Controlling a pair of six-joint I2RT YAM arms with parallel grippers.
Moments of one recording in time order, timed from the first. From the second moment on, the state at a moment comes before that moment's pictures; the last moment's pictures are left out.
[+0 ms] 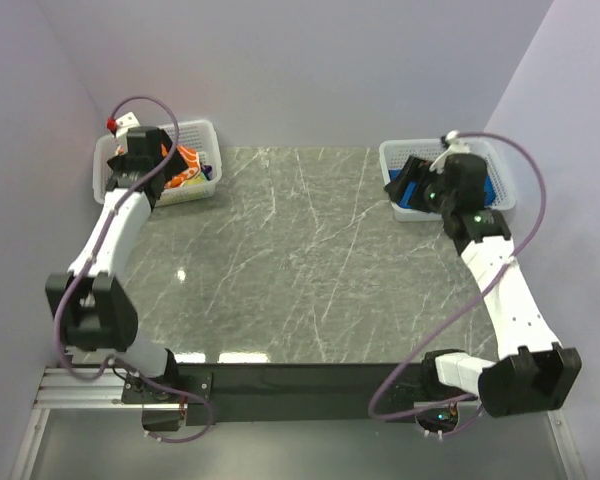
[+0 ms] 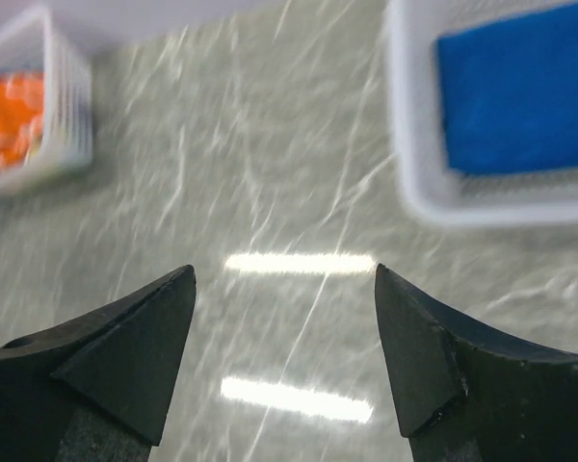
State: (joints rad) left arm -0.04 1.51 1.38 -0.42 -0.38 -0.49; right arm 0.07 1.20 1.21 -0.46 -0.17 0.38
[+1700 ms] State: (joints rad) left arm 0.26 2.19 1.71 -0.02 -0.23 -0.75; right arm 0.24 1.17 0.83 -0.33 -0.30 0.30
